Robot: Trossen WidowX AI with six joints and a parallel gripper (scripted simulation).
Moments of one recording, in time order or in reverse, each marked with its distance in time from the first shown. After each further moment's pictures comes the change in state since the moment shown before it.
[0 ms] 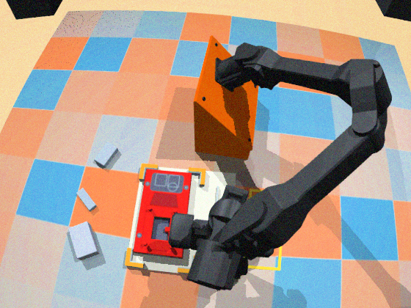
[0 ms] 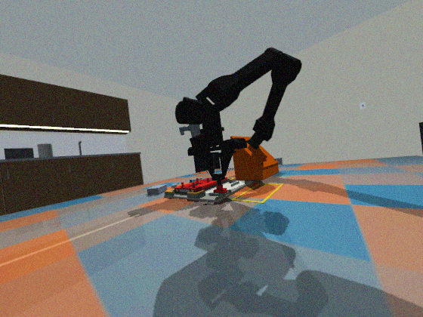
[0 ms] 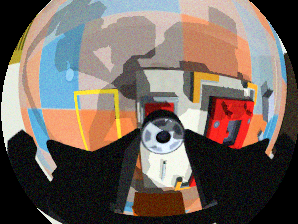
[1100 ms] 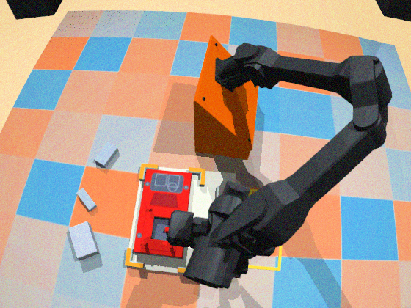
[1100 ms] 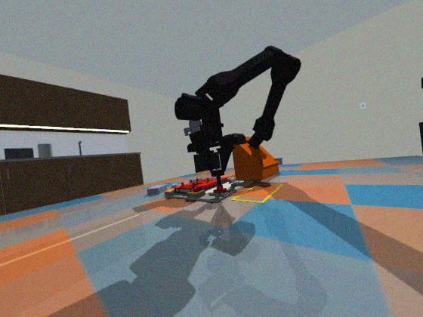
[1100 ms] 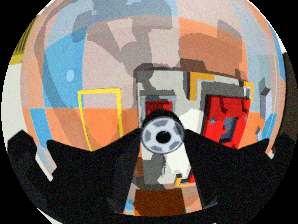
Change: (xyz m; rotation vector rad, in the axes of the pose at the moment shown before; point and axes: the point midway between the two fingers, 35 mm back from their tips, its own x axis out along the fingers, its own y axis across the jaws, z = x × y) arm -0.012 -0.001 0.000 0.007 -0.004 0.002
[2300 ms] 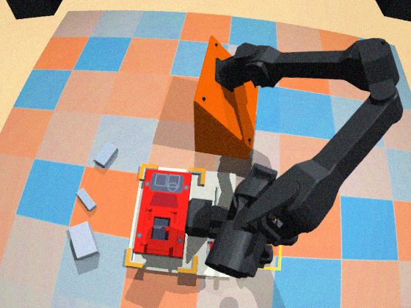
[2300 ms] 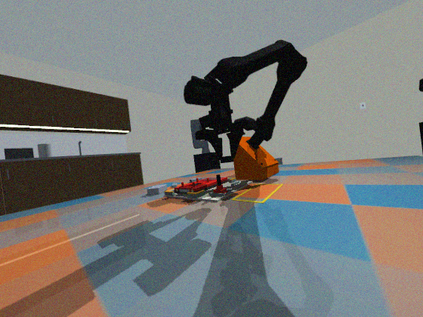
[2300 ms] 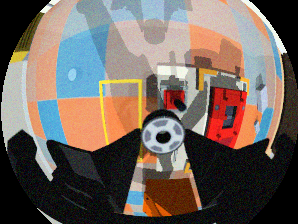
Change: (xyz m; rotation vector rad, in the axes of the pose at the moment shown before) arm -0.036 0.030 -0.014 -0.005 -0.005 -0.003
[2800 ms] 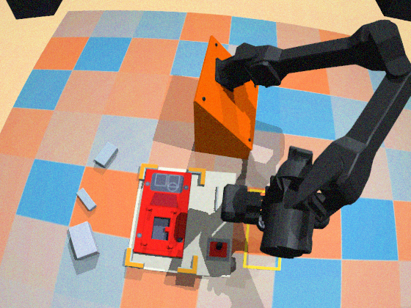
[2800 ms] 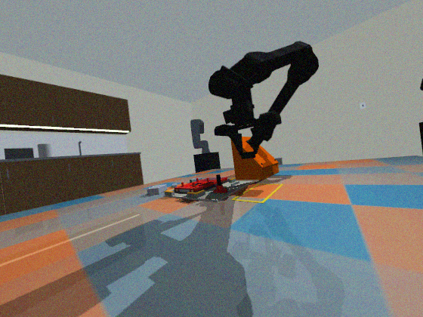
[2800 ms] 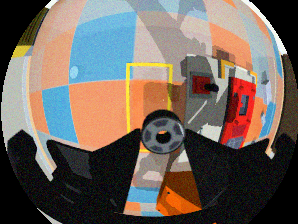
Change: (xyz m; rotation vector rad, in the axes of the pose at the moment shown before) arm -0.004 0.055 -0.031 -0.009 -0.003 -0.003
